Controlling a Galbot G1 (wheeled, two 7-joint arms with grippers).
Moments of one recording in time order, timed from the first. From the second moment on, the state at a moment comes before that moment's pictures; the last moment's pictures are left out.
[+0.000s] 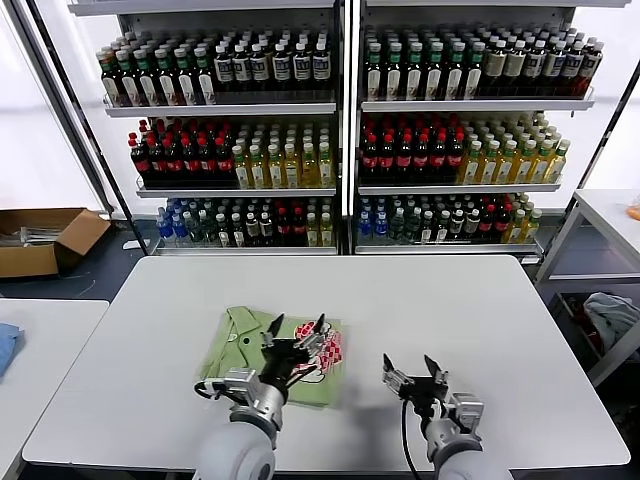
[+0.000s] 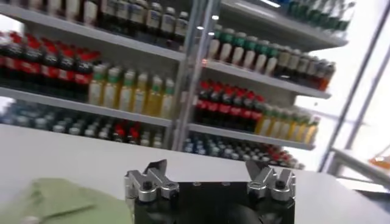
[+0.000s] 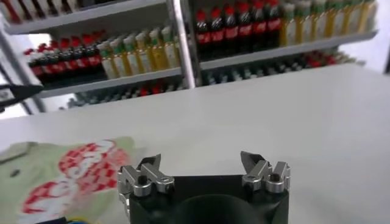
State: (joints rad) left arm 1.26 -1.43 -0.20 -2.05 -0.34 0.39 -0.25; right arm -1.38 1.30 0.31 2.12 0.53 -0.51 0.31
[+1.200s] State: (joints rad) left arm 1.35 -1.39 -0.41 -2.13 -0.31 0.43 -0.31; right arm -1.16 1.34 0.02 1.93 0.65 -0.58 0.45
